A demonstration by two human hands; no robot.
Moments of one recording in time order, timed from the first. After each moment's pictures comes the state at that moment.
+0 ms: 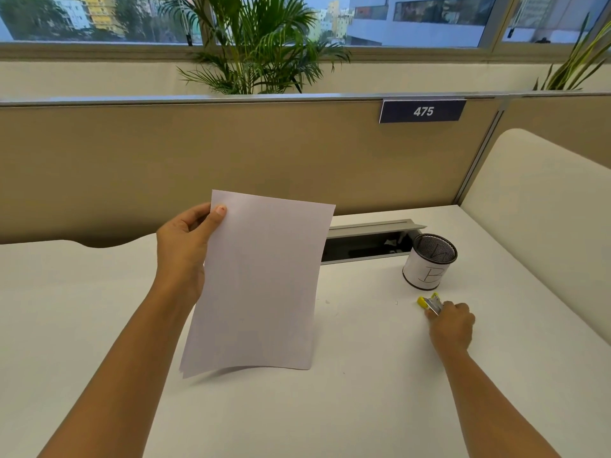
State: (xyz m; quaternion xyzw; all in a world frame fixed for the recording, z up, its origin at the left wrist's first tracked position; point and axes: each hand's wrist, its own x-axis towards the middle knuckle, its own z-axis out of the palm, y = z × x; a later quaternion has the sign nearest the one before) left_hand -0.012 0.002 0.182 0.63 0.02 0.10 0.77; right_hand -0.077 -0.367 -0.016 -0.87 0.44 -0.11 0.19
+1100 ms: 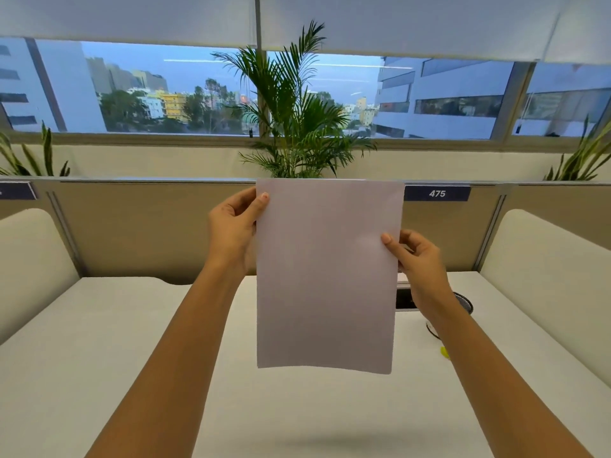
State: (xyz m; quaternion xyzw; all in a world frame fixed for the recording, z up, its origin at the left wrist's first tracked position) left_hand -0.079 0.047 0.300 0.57 -0.09 0.17 0.80; right_hand -0.107 -0.203 0.243 -0.69 -0.04 -0.23 0.68
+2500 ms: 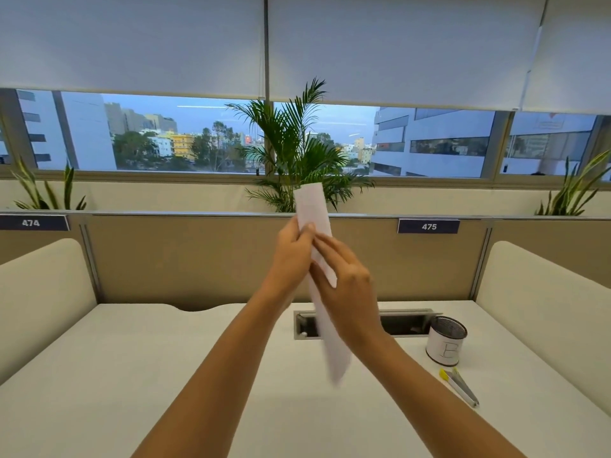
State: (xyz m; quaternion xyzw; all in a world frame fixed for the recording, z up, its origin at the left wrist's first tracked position) left_hand -0.148 0.010 0.326 0.64 -0.19 0.13 0.74; right_hand -0.174 -0.078 0.279 -0.79 -0.20 -0.47 0.33
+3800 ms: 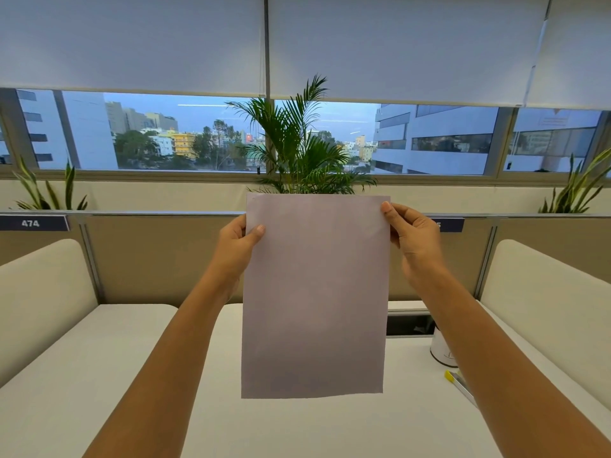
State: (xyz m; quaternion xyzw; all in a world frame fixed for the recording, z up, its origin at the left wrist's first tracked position) left_hand -0.115 0.085 0.322 0.67 -0.15 0.15 0.71; right_hand -0.136 -0.156 0.337 -0.60 -0.03 -0.29 0.75
